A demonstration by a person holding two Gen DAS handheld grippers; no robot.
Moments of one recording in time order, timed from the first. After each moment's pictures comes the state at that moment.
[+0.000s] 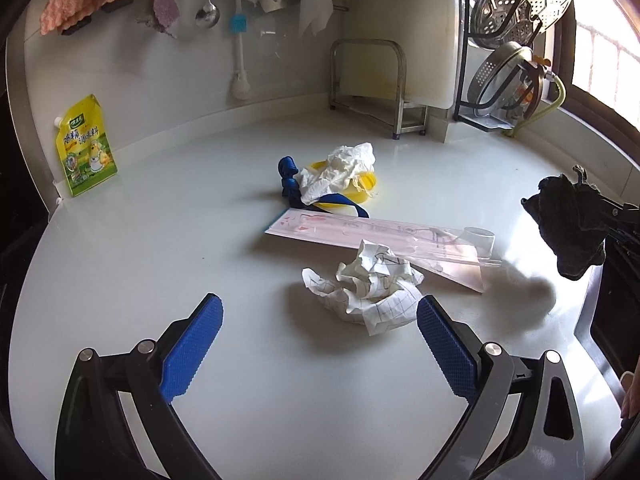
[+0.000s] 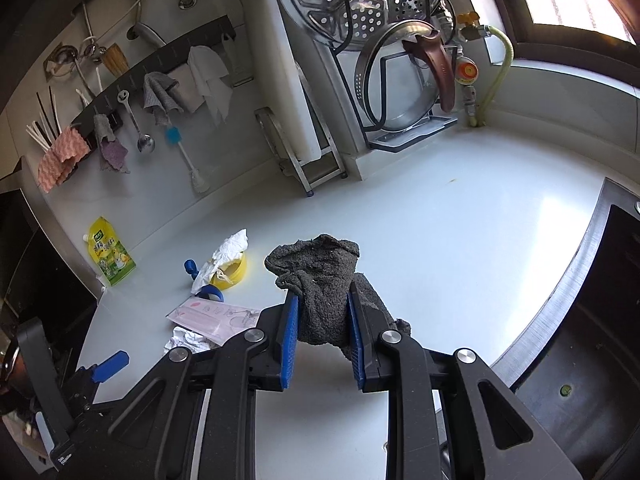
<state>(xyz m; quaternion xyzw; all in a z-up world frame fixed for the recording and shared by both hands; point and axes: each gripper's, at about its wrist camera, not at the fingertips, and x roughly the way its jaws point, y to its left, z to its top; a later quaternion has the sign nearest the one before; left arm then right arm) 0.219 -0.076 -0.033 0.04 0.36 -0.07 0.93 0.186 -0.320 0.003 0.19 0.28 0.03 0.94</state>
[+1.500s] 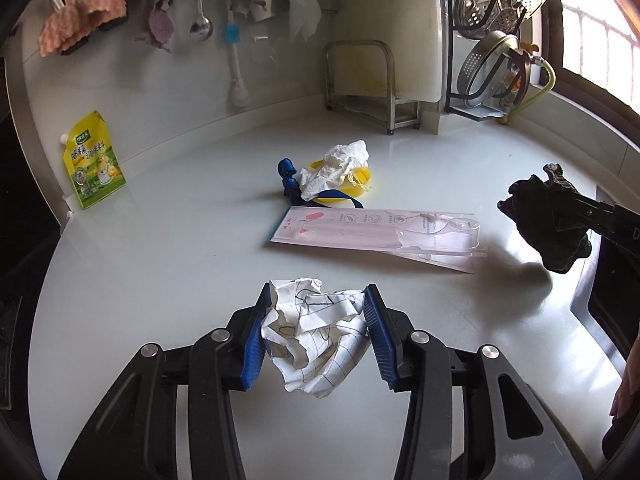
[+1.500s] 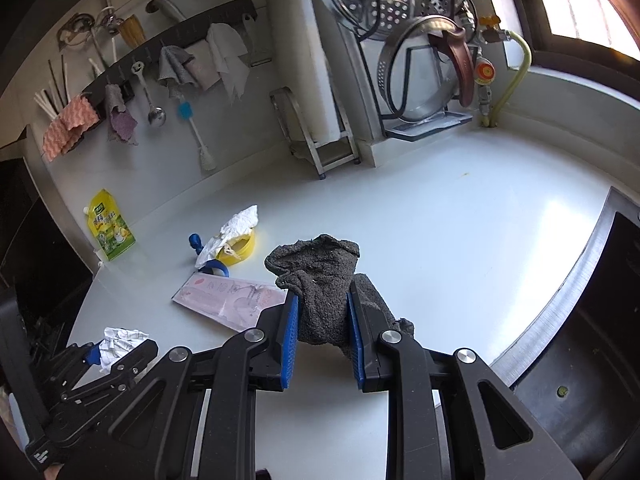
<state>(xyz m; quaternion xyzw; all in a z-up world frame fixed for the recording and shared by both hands) 0.193 -0.074 -0.022 0.07 0.35 -0.07 0.93 0.178 -0.288 -0.001 0.14 0.29 0.05 0.94</state>
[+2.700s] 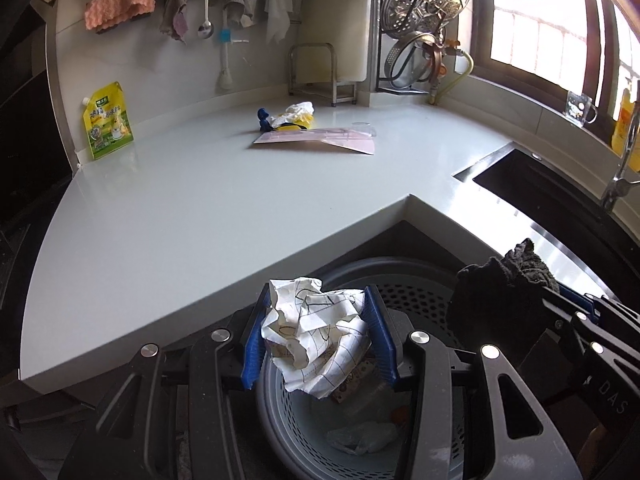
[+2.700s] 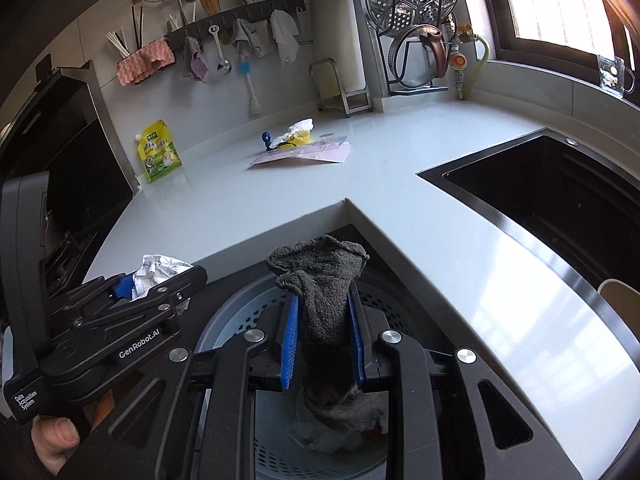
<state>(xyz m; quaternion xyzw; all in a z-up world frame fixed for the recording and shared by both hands) -0.008 -0.041 -0.042 0.05 0.35 -0.14 0.93 -0.079 -0.195 -0.042 0.11 0.31 0.03 0.94</state>
